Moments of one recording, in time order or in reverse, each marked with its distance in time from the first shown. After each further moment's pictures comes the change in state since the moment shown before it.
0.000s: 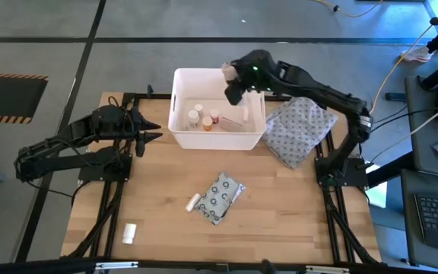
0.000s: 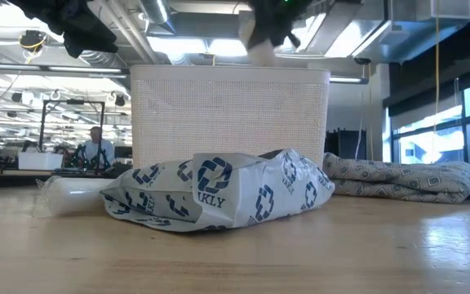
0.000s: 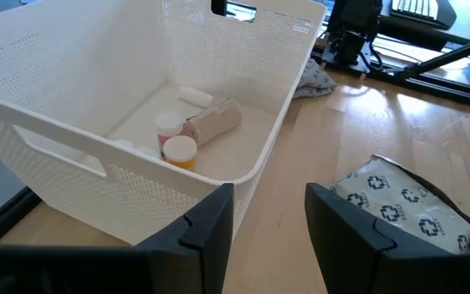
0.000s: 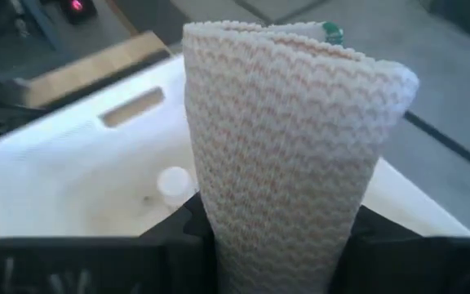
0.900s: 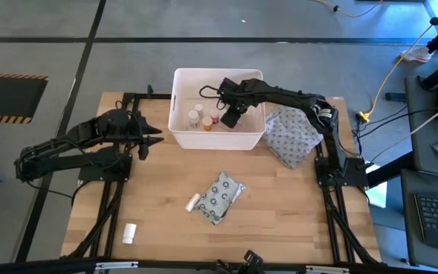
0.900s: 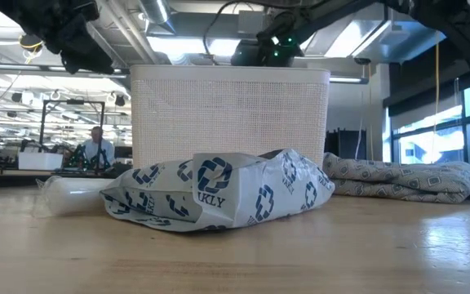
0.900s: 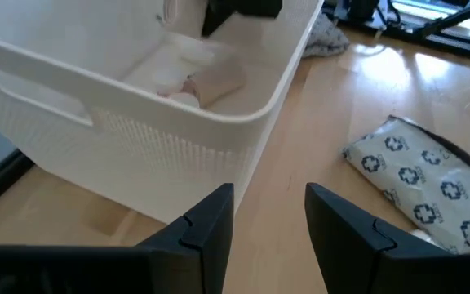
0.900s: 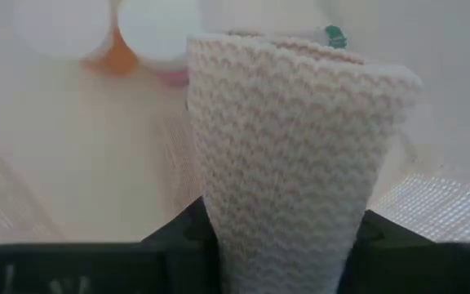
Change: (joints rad) left arm 0.000 0.000 -0.083 -0.014 -0.002 0.016; right arm -0.035 0.371 -0.002 -0.293 -0.006 -0.047
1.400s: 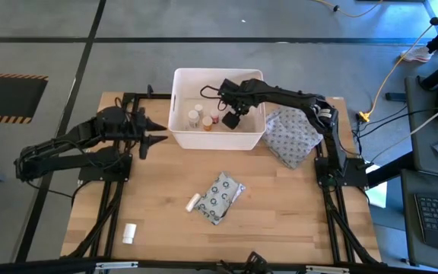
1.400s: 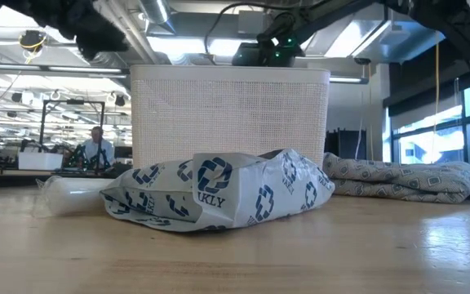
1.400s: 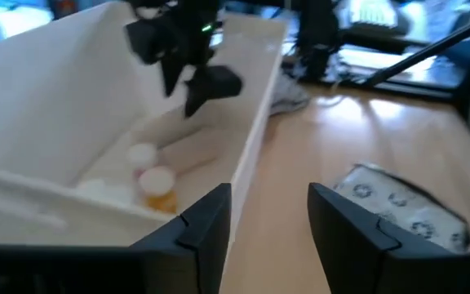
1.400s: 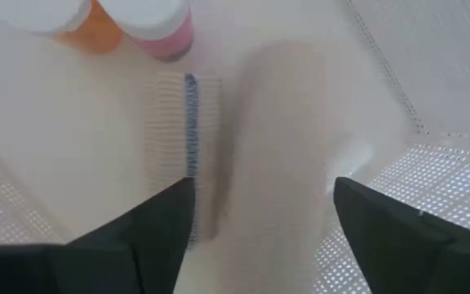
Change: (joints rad) left arm 0.000 0.010 -0.003 0.194 0.090 0.072; right arm 0.000 0.005 0.000 -0.054 0.002 0.049
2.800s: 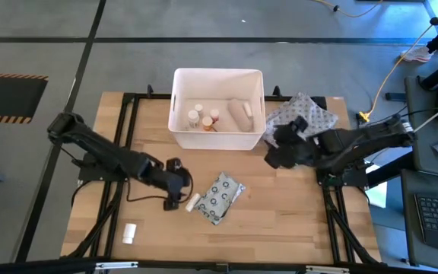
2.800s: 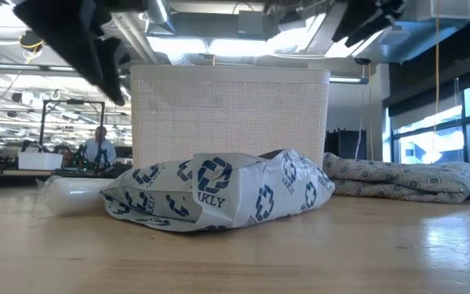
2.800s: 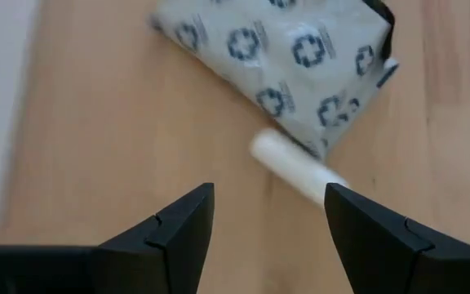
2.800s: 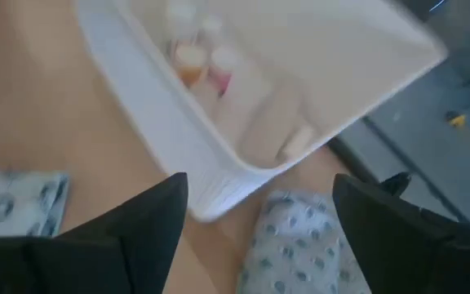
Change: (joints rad) left arm -0.785 0.865 0.335 -0.179 -0.359 -0.414; right arm 0.698 -0.871 -0.645 0.067 0.654 0.415
